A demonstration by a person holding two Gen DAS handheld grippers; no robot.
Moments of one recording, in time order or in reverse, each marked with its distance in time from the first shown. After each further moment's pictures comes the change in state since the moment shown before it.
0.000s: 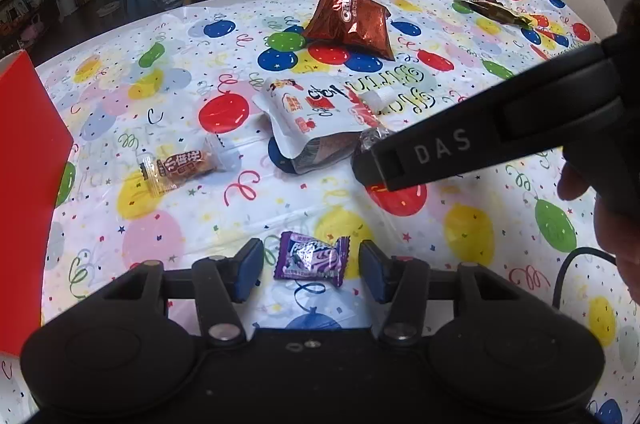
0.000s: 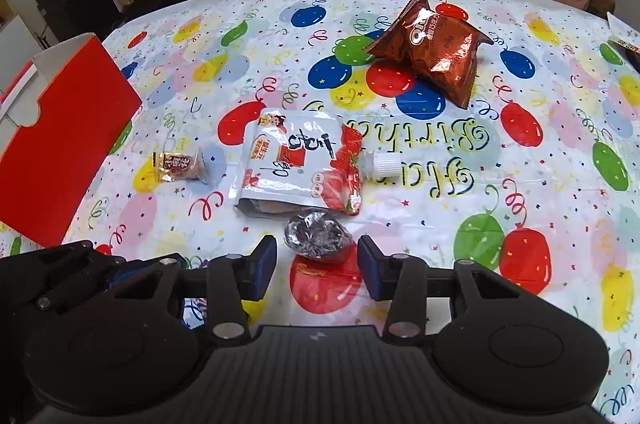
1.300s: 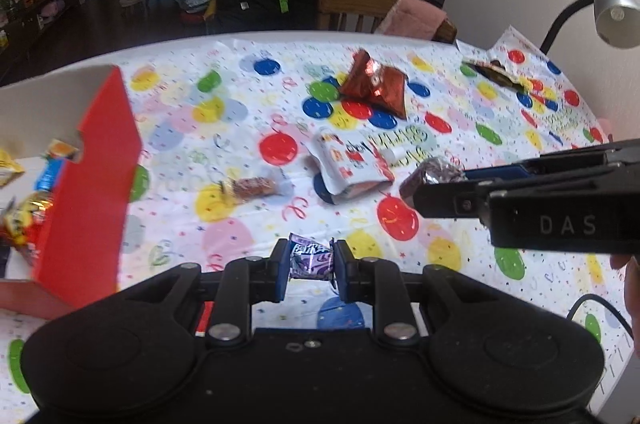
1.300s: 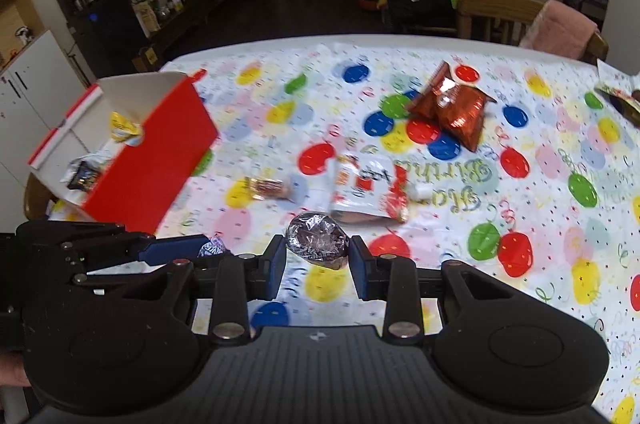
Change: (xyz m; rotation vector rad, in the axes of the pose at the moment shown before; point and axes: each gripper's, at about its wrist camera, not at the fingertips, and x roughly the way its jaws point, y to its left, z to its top) left arm -0.092 0.046 0.009 -0.135 -0.065 -0.032; right arm -0.102 0.057 -0.010 -0.042 -0.113 0.040
